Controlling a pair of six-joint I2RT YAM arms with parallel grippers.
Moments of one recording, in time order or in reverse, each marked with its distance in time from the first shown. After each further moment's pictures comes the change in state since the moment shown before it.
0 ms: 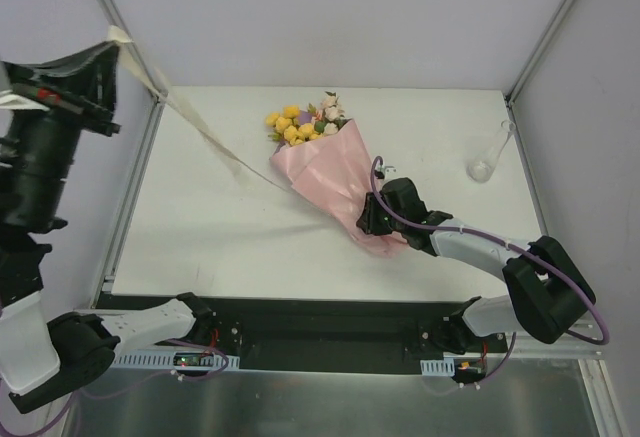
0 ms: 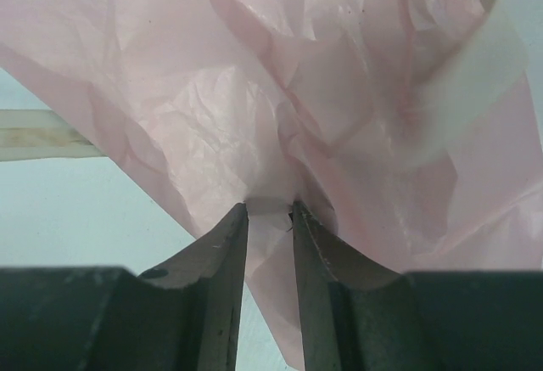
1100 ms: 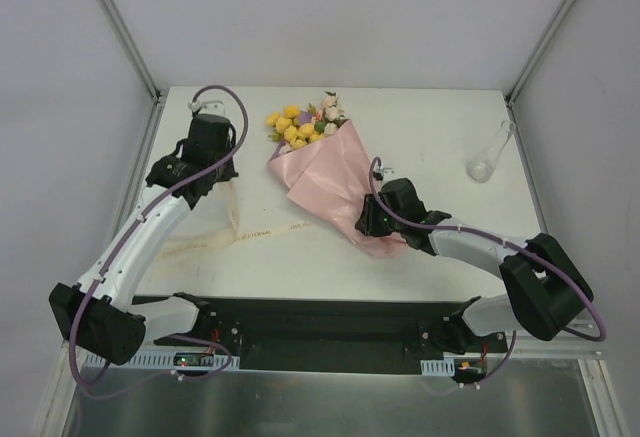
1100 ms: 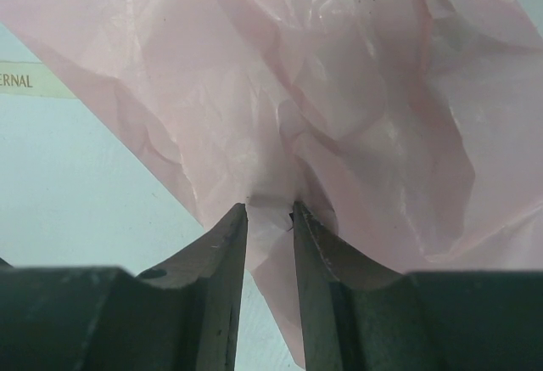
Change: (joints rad) left arm 0.289 0.163 -0.814 -0.105 -0.145 -0.338; right arm -0.002 0.018 0.000 0.002 -0.035 0.002
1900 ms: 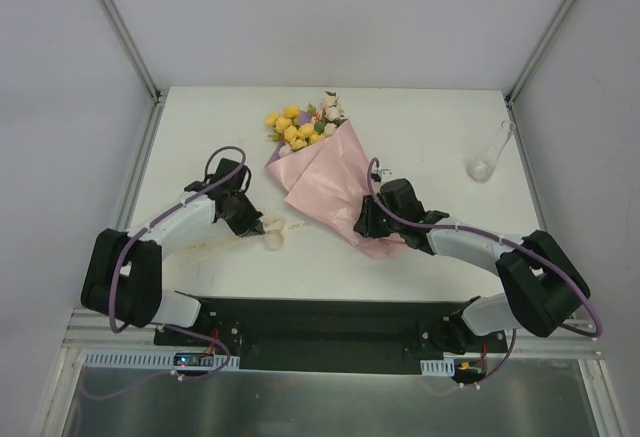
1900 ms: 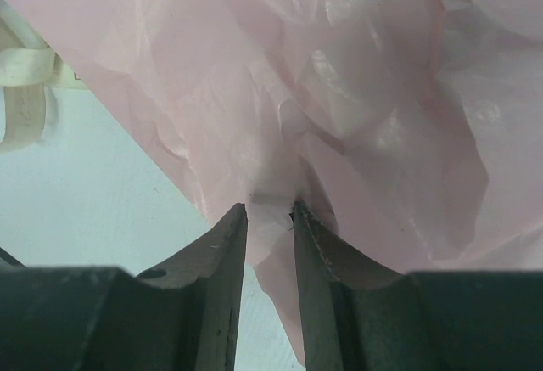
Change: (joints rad) left arm 0.058 0.144 -0.483 0.112 0.566 -0.718; right arm 0.000 0.023 0.000 0.007 -0.028 0.003
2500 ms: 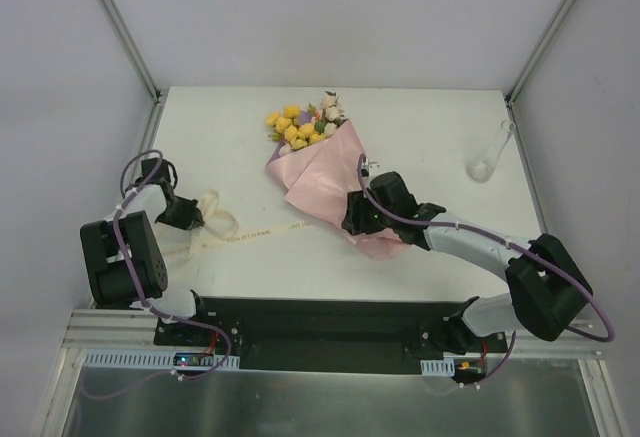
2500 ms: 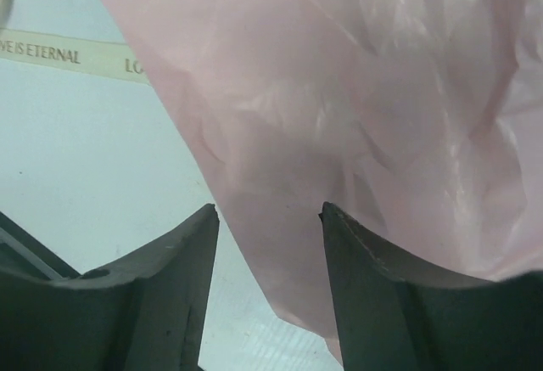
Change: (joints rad) left arm 0.576 0.161 -0.002 0.033 -0.056 -0.066; right arm 0.063 -0.024 0.083 -0.102 0.028 -0.041
